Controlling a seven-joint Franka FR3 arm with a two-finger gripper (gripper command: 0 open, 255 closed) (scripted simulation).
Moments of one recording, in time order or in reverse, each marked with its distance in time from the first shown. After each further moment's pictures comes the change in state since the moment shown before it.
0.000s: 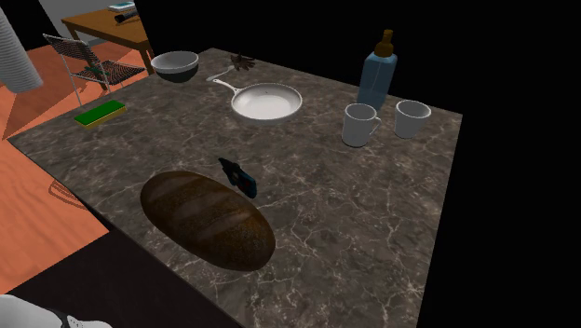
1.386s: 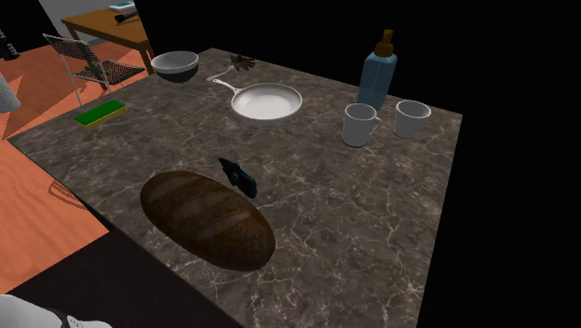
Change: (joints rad) arm 0.031 0.167 0.242 -0.001 -0.037 0.212 0.241
